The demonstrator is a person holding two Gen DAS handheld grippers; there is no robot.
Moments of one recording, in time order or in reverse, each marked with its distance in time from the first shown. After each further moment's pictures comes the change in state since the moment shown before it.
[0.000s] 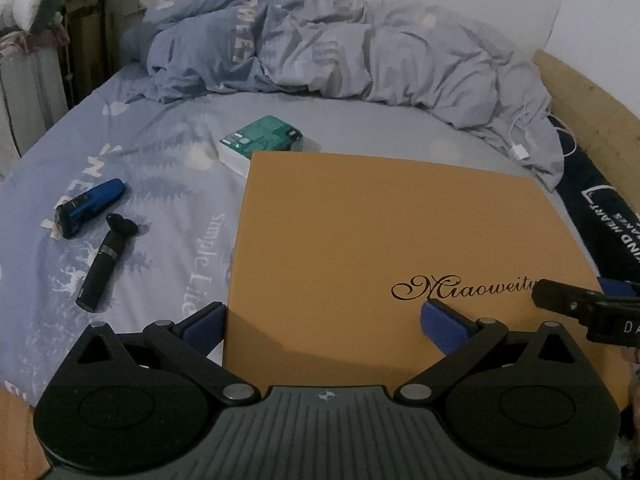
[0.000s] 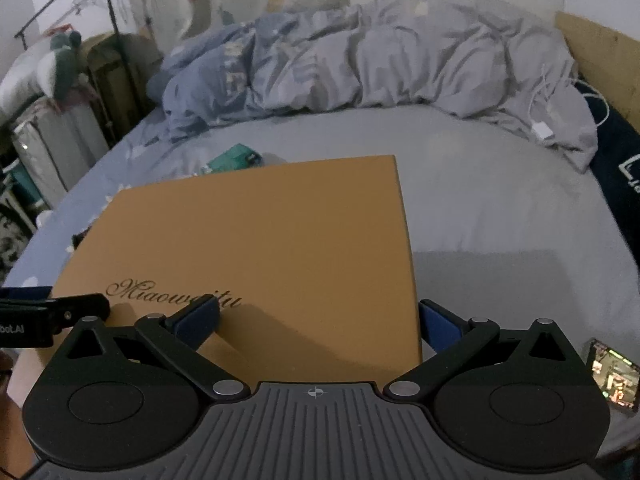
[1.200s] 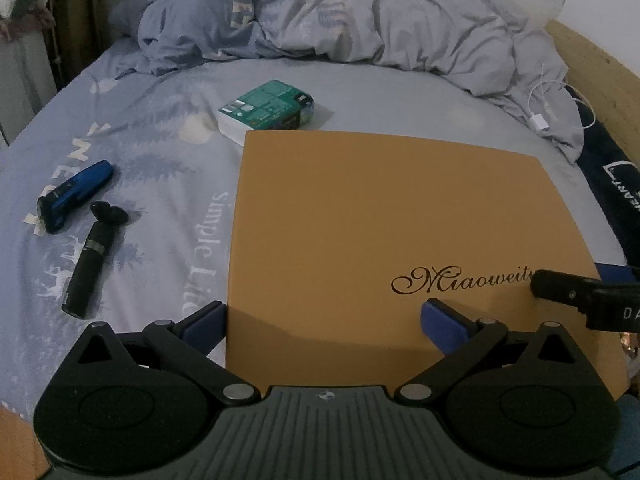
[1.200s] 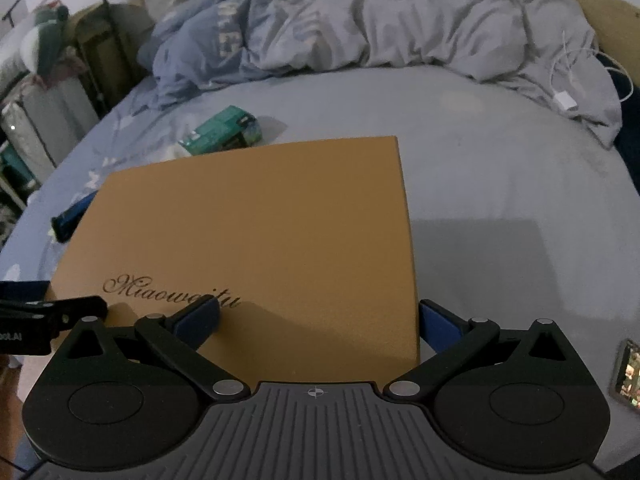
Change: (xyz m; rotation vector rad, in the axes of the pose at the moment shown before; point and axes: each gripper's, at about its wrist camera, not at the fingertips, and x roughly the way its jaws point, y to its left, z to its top) left arm 0.030 -0.015 -0.004 -0.012 0.085 0.049; right arm 0.072 0.003 0.004 0.002 0.101 0.007
